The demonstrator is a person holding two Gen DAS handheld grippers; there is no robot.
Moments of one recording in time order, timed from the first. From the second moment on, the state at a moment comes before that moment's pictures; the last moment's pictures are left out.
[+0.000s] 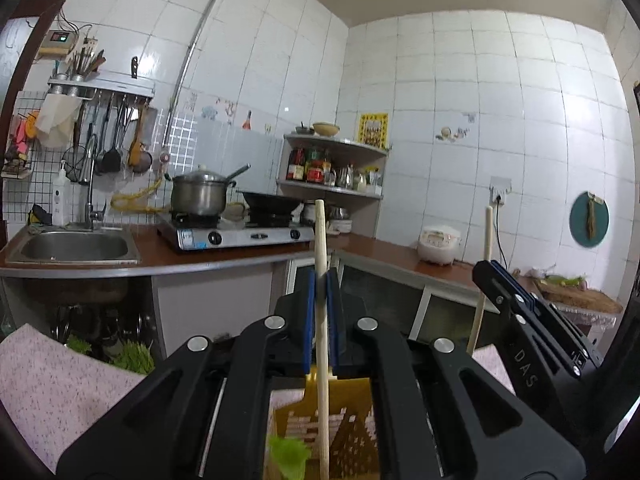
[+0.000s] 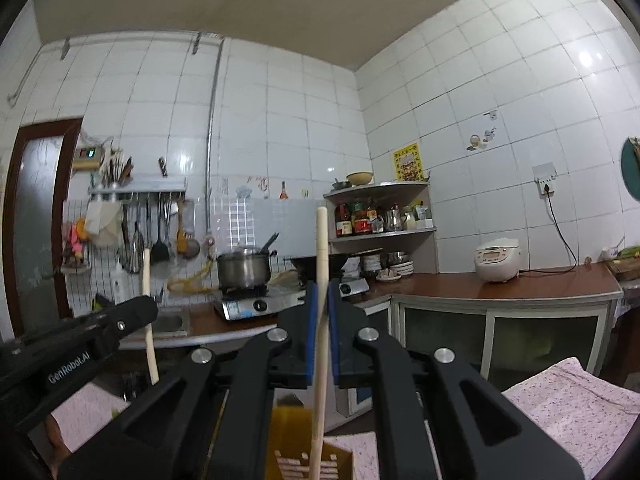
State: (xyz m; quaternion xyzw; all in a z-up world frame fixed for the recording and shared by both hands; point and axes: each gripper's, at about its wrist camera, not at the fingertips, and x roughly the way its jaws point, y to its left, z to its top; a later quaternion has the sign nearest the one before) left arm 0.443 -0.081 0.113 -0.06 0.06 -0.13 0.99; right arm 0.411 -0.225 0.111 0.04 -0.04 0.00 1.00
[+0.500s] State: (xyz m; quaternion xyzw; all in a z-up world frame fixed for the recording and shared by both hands) left arm 0.436 -0.067 0.103 -0.07 0.15 -0.12 0.98; right arm 0.415 -0.232 0.099 0.03 0.06 0.02 1.00
